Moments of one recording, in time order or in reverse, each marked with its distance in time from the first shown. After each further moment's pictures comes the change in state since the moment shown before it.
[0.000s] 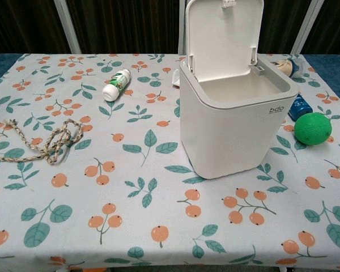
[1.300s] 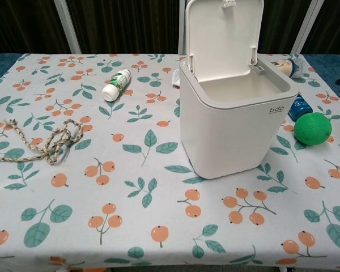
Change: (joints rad) left arm -0.005 -0.033 0.011 0.064 -0.017 -0.034 -0.040; right arm 0.294 -0.126 0.024 -0.109 0.058 -0.418 -0.461
